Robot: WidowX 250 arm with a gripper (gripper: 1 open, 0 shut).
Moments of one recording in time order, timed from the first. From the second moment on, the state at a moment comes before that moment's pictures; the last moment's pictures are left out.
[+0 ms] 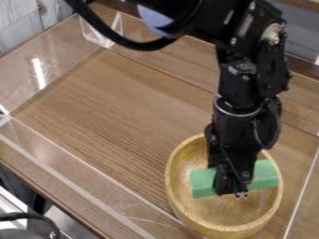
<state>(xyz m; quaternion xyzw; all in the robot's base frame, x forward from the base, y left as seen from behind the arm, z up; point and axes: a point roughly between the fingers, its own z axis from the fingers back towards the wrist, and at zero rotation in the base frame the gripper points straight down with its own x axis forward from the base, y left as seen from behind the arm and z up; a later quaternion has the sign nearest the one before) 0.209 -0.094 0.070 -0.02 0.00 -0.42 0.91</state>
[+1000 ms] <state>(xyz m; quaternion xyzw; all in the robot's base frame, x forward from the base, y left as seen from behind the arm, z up) 0.212 -0.081 0.104 -0.02 -0.03 -0.40 0.92</state>
